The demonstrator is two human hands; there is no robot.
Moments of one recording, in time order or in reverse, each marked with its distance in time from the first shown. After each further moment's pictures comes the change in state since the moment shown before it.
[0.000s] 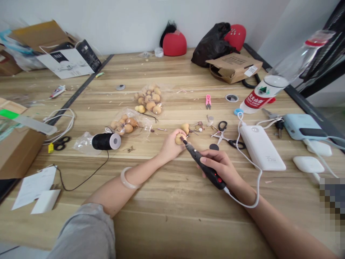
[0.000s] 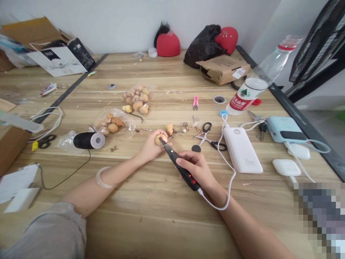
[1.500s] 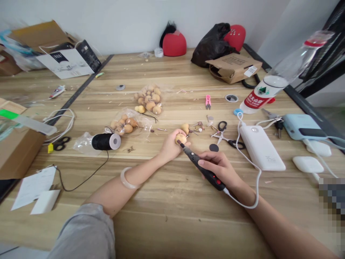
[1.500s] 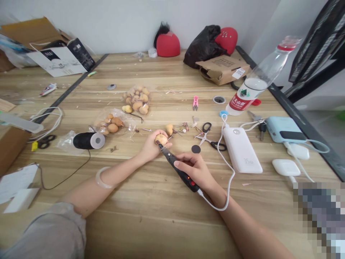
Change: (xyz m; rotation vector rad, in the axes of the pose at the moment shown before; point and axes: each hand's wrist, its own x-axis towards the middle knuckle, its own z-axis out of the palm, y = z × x) left_hand 0.001 -0.001 0.000 0.001 0.001 -0.026; right_hand -0.001 0.000 0.002 -0.014 -0.030 -0.005
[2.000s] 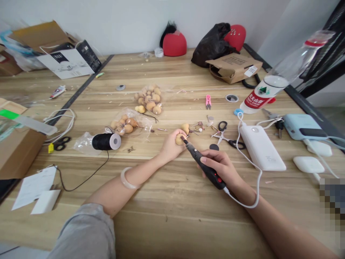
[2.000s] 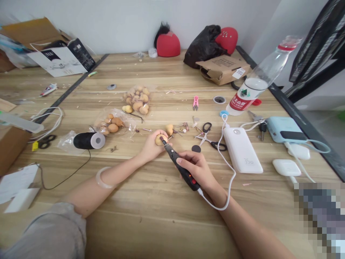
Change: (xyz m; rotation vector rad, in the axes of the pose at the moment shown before) left_hand 0.000 -0.001 -0.001 0.011 -0.004 0.047; right_hand 0.000 0.001 -0.001 0.007 0.034 -0.012
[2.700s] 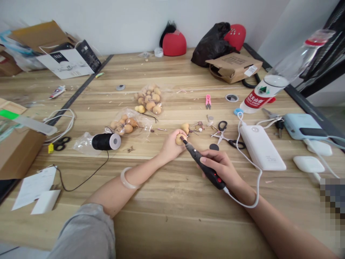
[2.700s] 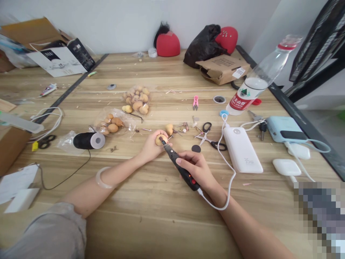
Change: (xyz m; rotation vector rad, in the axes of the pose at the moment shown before) left_hand -0.001 0.002 0.000 0.012 -0.003 -0.010; right_hand 0.000 -0.003 0.003 -0.011 0.001 0.014
